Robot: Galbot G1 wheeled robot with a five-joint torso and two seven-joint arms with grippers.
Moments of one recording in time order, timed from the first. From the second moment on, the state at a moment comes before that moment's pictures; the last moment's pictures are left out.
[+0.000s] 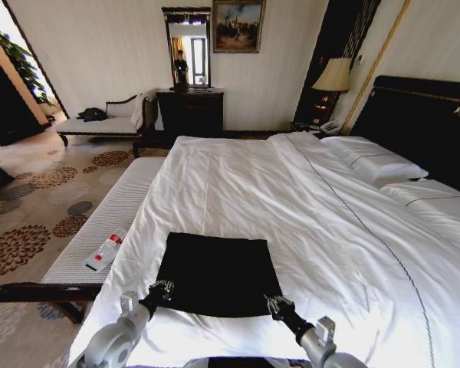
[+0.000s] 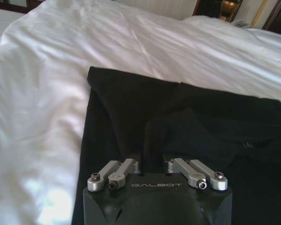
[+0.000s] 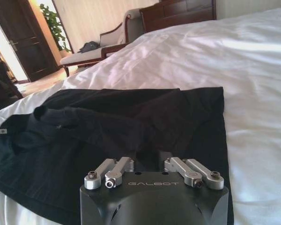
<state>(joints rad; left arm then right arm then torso) 1.71 -0.85 -0.38 -2.10 -0.77 0.19 -0.14 -1.90 0.99 0.44 2.11 0.55 -0.01 -0.11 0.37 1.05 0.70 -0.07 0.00</state>
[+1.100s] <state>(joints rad) 1.27 -0.77 -0.32 -1.93 -1.04 0.23 -0.20 -1.50 0.85 0.54 2.04 1.27 -0.27 0.02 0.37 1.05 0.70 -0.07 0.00</state>
